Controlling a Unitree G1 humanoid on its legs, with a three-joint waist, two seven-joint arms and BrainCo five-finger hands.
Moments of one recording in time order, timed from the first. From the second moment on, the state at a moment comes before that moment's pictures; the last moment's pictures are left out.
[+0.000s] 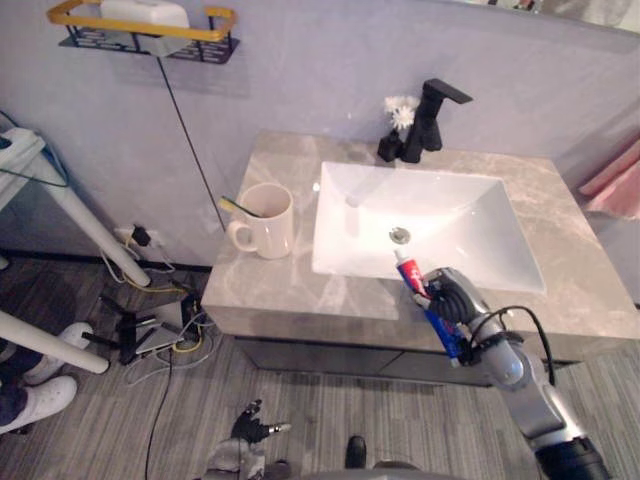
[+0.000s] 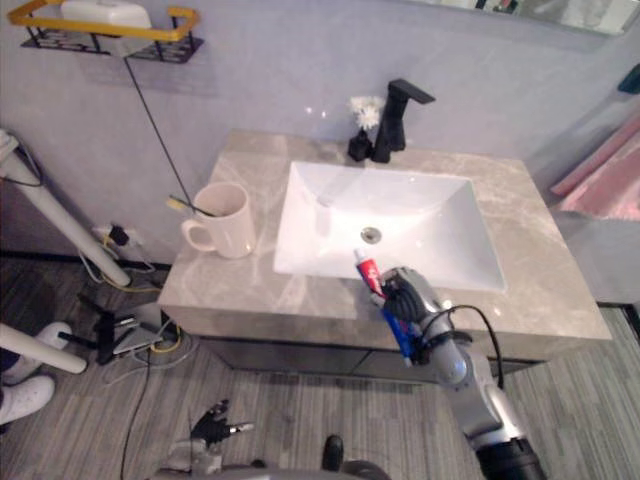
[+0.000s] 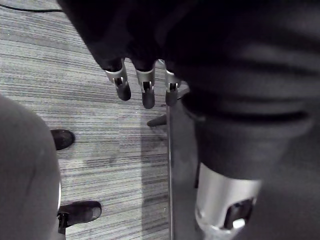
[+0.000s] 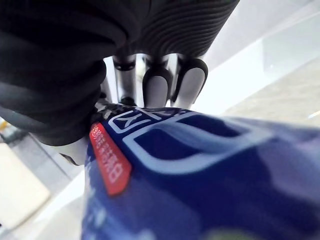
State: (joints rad) left arm 0.06 0.10 -0.03 1.02 0.03 -0.12 0.03; right arm 0.04 -0.44 0.12 -0.11 -0.46 -0.15 -0.03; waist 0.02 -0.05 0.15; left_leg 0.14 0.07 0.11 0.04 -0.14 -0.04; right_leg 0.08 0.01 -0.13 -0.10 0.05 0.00
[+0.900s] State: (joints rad) left arm 0.22 0.09 0.42 0.71 -0.04 -0.14 0.18; right arm 0.05 -0.30 0.02 -0.49 -0.32 -0.27 -0.22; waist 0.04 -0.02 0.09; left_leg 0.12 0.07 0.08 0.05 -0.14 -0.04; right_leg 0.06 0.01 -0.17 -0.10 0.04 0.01
